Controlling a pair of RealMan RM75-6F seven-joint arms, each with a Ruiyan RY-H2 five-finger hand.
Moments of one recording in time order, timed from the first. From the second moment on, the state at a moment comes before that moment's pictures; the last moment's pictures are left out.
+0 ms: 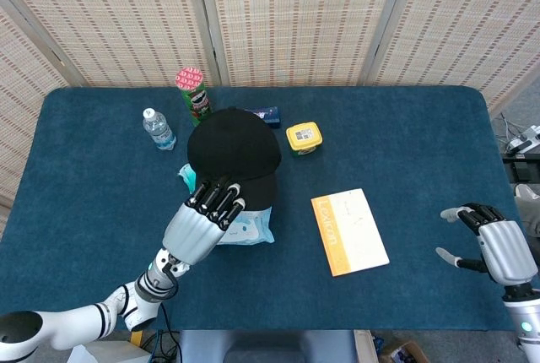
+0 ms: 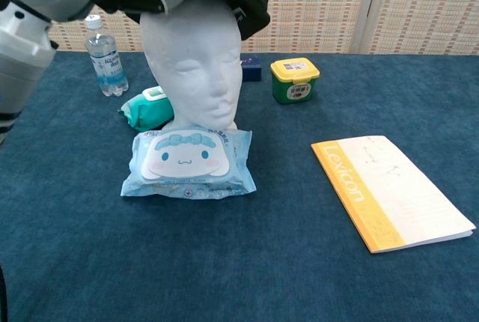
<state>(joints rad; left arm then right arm) -0.75 -1.79 -0.22 -1.22 1.92 1.71 0.56 0.13 -1.10 0.04 -1.51 -1.62 1.53 0.23</state>
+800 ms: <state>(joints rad) -0.56 -1.80 -0.09 -1.32 1.87 1.65 0.77 0.13 -1.10 0.04 -1.51 -1.62 1.53 0.21</state>
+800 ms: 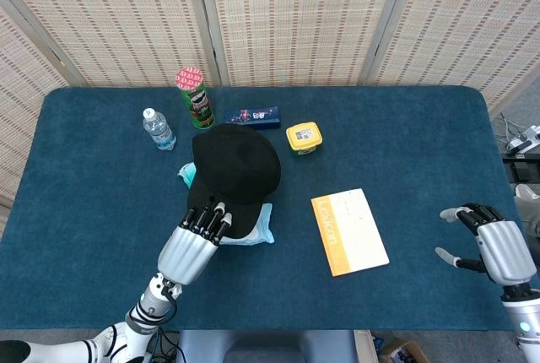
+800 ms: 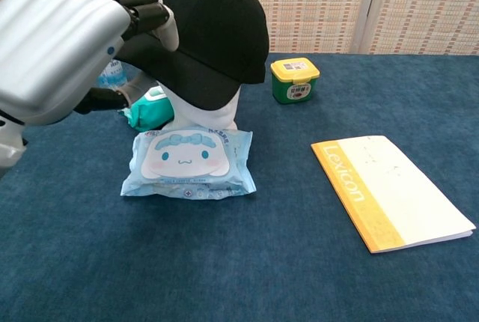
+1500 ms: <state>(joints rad) -0.44 -1.73 -0.09 -1.38 1.81 1.68 0.75 0.13 -1.11 0.04 -1.52 -1.62 1.52 0.18</state>
